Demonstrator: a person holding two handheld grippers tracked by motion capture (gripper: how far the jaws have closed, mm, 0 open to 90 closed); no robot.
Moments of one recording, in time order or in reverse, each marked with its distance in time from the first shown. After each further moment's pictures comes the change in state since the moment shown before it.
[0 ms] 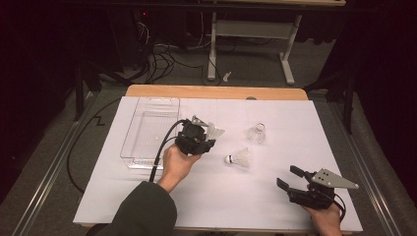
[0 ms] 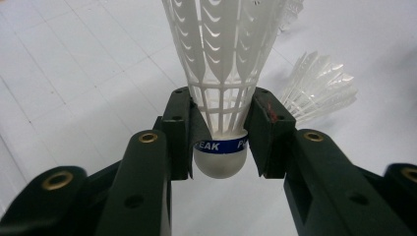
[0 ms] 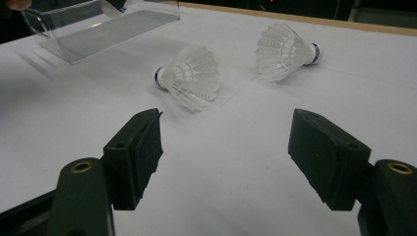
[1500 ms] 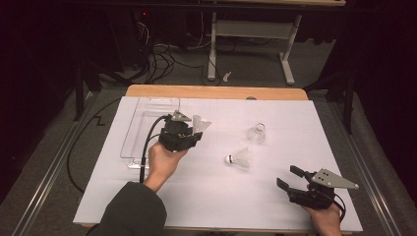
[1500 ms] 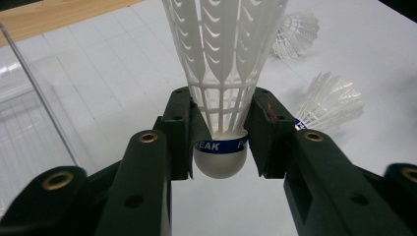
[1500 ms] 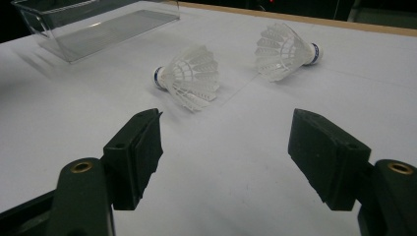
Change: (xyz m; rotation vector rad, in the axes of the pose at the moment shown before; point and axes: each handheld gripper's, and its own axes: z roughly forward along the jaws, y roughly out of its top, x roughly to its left) left arm 0.022 -0.008 -0.038 -0.089 0.043 -0.039; right arm 0.000 0.000 0.000 0.000 -0.002 -0.003
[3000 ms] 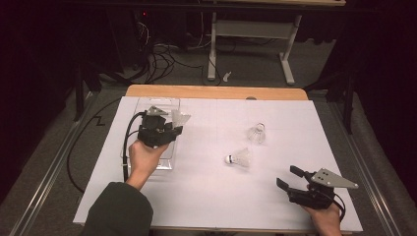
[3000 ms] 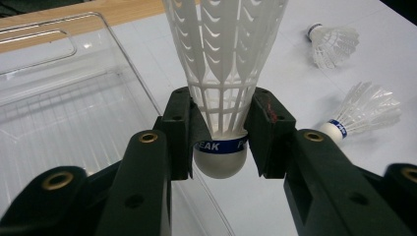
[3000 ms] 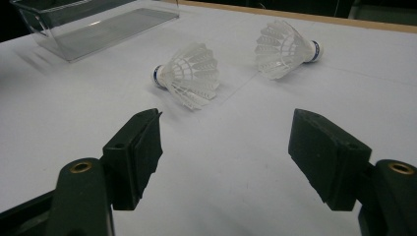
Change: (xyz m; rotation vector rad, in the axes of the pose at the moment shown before) left arm 0.039 -0.010 -0.031 -0.029 0.064 -0.082; right arm -0.001 0.000 0.001 0.007 0.000 0.005
